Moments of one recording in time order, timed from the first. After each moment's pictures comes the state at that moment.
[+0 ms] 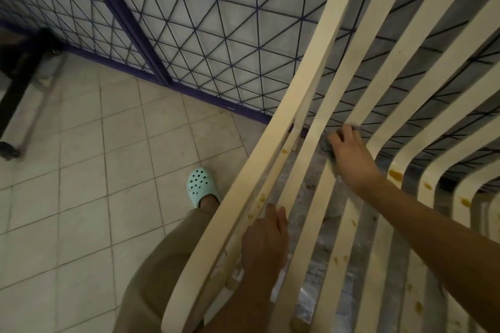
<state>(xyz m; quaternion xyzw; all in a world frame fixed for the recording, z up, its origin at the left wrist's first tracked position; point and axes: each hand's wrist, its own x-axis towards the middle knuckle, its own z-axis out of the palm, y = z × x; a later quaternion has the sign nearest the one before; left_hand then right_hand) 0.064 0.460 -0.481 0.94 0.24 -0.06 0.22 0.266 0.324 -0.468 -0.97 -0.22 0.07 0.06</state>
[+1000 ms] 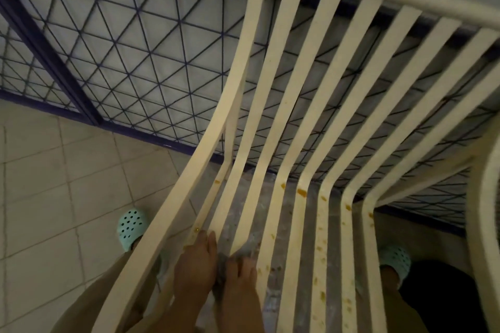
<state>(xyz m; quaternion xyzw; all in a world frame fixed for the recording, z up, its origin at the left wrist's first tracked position) 0.065 0.463 -0.476 0.92 0.24 -0.09 0.31 0.030 0.366 -0.452 -0.95 -0.04 0.22 0.21</state>
